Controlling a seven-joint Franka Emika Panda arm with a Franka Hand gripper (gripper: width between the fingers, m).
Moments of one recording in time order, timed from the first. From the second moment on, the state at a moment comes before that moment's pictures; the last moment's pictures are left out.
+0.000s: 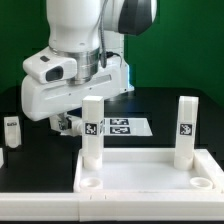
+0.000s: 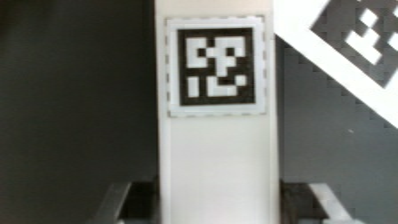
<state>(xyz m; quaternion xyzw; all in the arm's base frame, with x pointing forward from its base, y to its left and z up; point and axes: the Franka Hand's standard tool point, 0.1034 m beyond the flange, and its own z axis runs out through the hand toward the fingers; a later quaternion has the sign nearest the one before) 0.433 -0.082 0.043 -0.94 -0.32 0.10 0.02</state>
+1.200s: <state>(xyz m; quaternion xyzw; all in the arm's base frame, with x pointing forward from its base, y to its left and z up) 0.411 -0.103 0.056 -0.57 -0.82 0.05 0.03</state>
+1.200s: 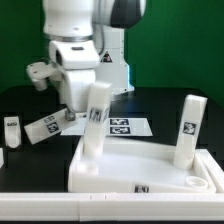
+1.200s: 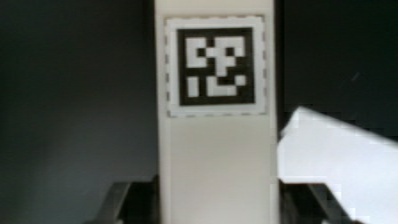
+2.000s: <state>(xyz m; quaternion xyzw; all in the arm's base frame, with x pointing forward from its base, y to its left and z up) 0.391 -0.096 0.055 -0.34 -0.94 0.06 0.05</state>
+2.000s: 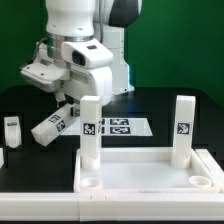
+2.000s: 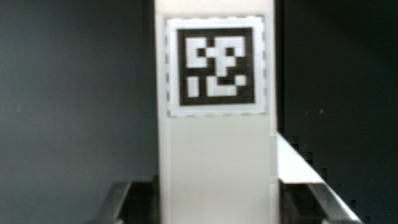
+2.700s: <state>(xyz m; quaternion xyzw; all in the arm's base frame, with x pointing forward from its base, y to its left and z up) 0.375 -0.095 0.033 -0.35 -0.93 0.08 0.07</state>
